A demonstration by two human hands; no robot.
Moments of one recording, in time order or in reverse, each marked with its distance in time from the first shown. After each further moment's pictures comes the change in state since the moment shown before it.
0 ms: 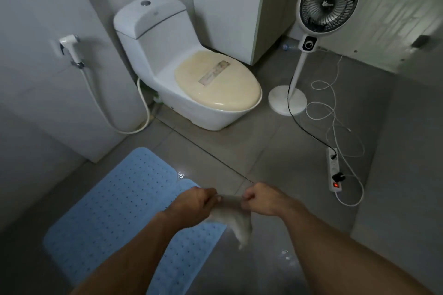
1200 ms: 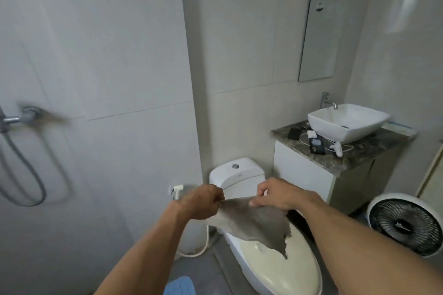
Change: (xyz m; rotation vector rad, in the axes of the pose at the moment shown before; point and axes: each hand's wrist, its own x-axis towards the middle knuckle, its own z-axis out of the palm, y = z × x) left_hand -0.001 0.130 -0.506 0.214 0.451 -0.298; right_hand -0.052 -0.333 -0.477 -0.182 0.091 -0.534
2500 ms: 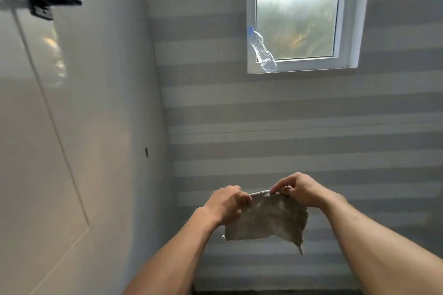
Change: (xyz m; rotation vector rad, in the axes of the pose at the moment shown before) left_hand -0.625 0.186 0.043 0.185 0.535 -1.879; right_hand -0.290 -0.416 0.365 -0.212 -1.037 -1.557
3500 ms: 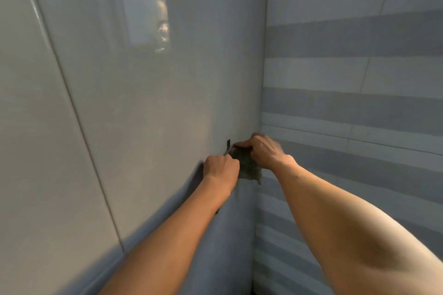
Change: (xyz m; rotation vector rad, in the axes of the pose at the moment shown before) left_hand 0.028 -0.252 -0.065 0.639 -0.094 -0.761; right_hand 0.303 -0.274 0.210 -0.377 -0.101 -0.772
